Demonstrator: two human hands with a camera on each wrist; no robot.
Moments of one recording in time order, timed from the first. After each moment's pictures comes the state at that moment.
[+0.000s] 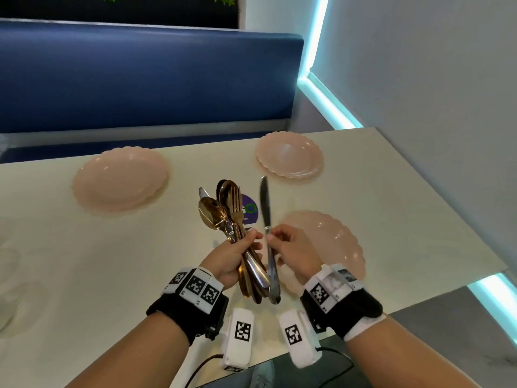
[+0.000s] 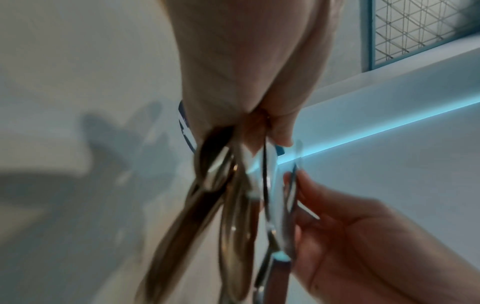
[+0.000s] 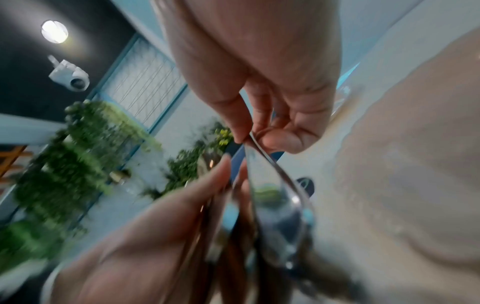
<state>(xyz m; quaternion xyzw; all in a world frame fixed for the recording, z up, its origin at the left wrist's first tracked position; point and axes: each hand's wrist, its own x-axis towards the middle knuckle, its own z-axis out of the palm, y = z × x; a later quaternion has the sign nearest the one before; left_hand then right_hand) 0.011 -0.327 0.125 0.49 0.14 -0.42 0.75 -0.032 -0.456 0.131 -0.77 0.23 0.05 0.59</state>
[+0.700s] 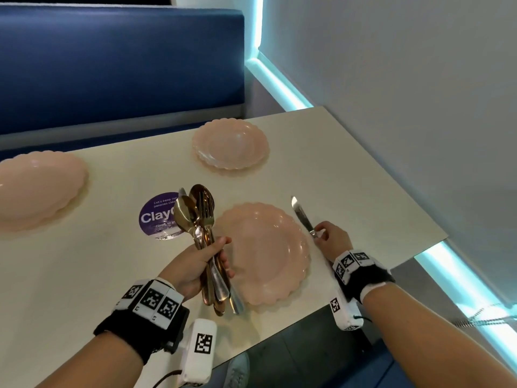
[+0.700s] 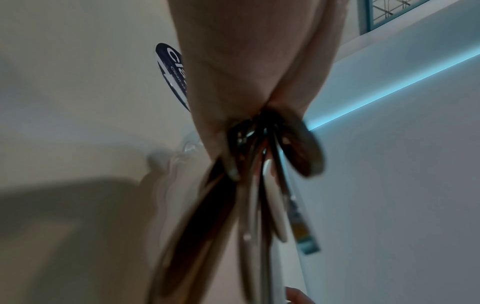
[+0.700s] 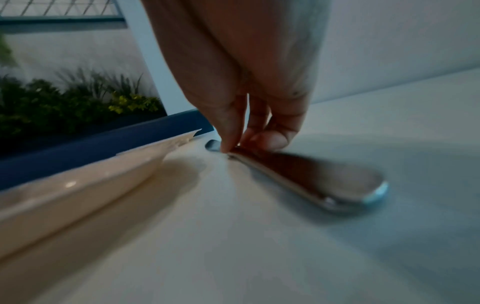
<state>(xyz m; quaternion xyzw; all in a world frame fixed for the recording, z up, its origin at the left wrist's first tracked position) -0.004 -0.400 0.104 0.53 0.11 -0.45 0.71 -0.083 -0.683 0.045 -0.89 0.36 0.05 0.29</state>
